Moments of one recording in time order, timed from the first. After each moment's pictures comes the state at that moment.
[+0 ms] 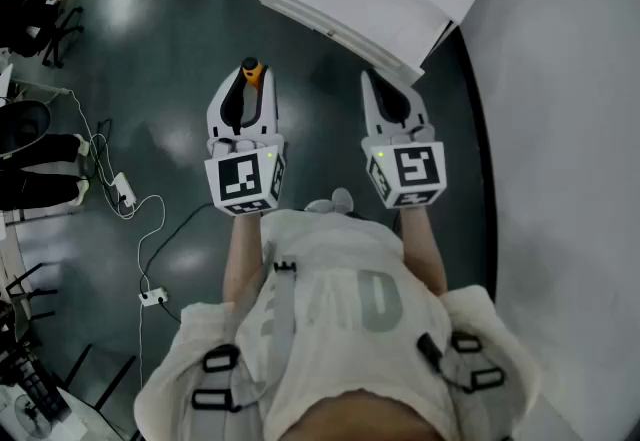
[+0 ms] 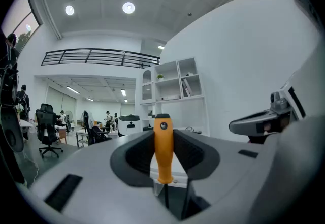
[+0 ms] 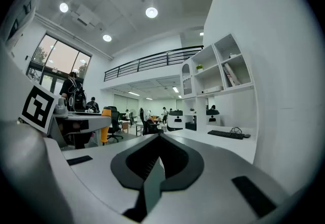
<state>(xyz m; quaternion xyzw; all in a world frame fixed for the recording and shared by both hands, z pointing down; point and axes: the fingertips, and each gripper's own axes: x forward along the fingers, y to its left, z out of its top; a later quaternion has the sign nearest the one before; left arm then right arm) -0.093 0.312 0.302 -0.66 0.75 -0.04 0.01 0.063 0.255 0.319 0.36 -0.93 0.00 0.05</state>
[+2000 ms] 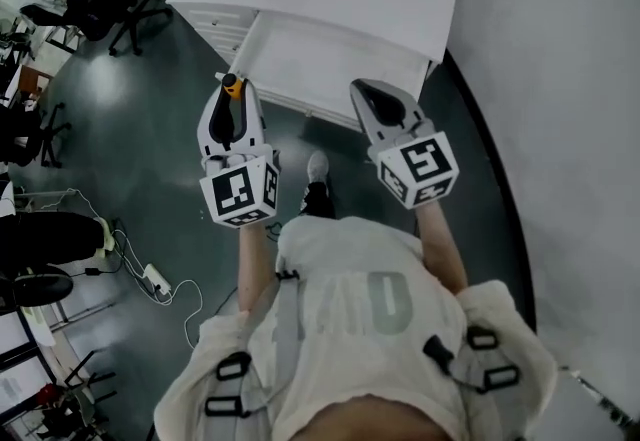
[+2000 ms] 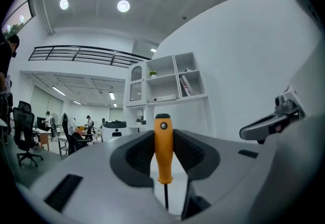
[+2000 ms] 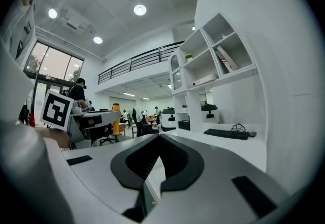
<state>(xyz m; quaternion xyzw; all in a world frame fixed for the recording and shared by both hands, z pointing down) -0.132 0.063 0.297 -0.70 0.71 -0.02 0.04 0.041 0.040 0.332 0.36 -0.93 0.03 0.04</state>
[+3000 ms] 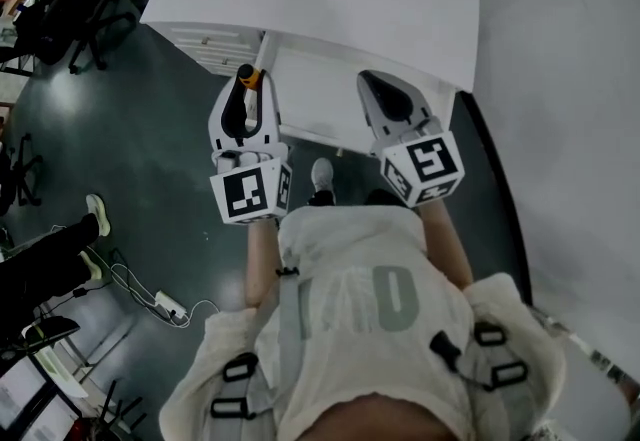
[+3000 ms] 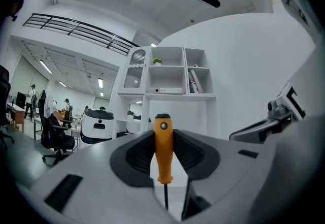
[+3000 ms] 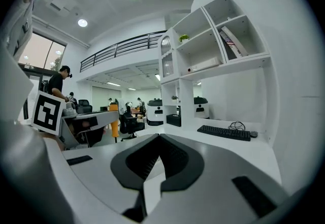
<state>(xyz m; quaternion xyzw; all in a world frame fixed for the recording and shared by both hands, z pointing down) -0.245 -0.122 0.325 -0.77 0.64 0.02 -0.01 -0.088 -0.125 0.348 0.43 -0.89 0.05 0.10</state>
